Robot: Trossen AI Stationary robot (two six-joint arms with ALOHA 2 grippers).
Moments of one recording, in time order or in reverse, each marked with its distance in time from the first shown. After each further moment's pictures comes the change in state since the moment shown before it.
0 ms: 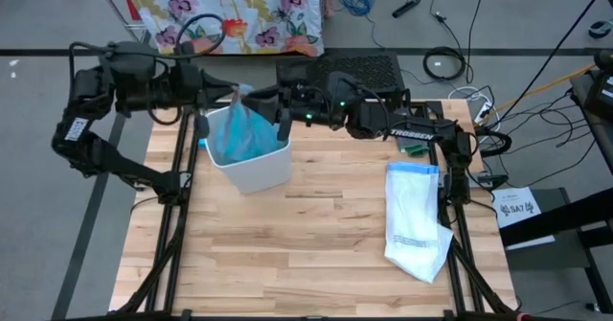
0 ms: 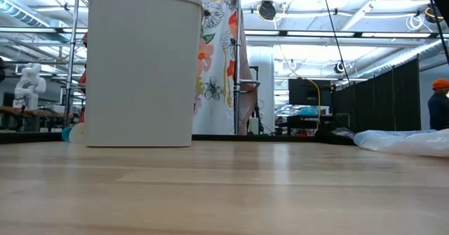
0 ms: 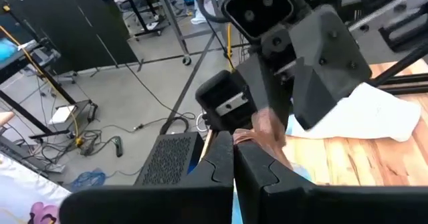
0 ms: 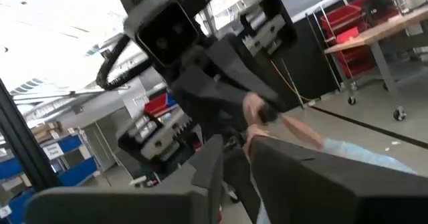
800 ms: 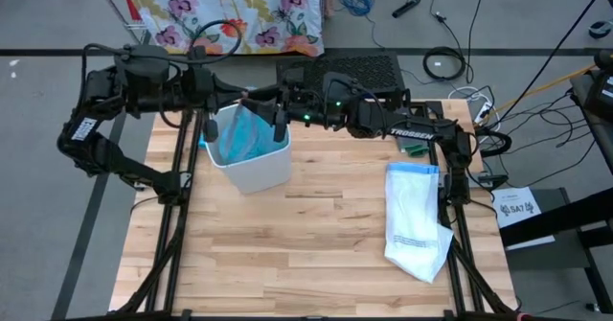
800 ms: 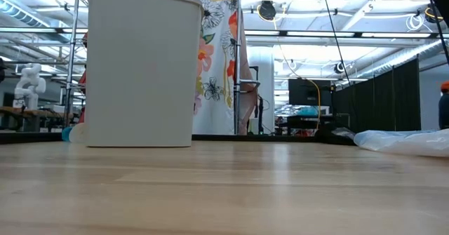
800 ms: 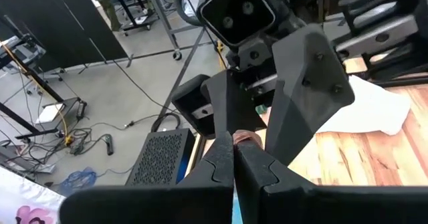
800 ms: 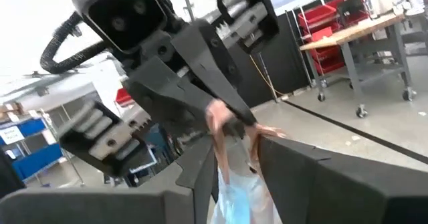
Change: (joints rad) left arm 0.000 0.036 0.000 0.003 0.027 -0.003; right arm -0.008 0.000 0.000 -0.077 0.053 -0.090
